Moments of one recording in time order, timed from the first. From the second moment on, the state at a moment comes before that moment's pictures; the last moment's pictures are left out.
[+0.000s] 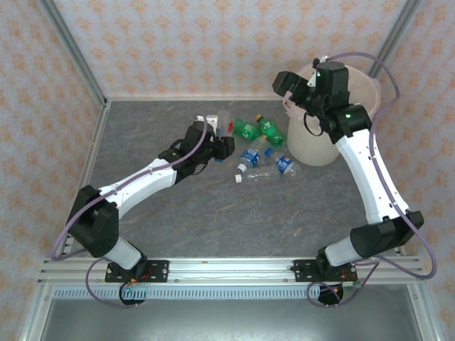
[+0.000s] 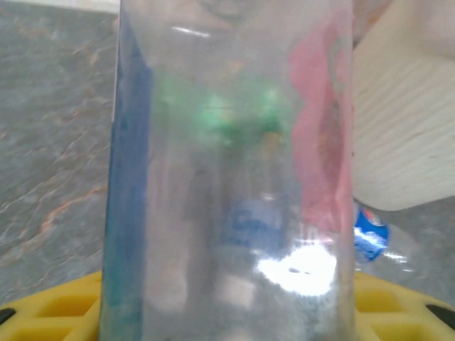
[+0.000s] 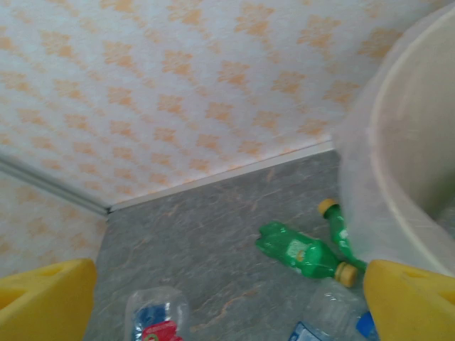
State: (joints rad) left arm -0.58 1.51 1.13 -0.12 -0.03 -0.48; right arm 0.30 1.47 1.74 -0.66 -0.09 0.58
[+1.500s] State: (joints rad) left arm -0.63 1.34 1.12 -0.03 0.08 -0.43; right arm 0.50 1.69 1.81 -0.64 -0.52 0.59
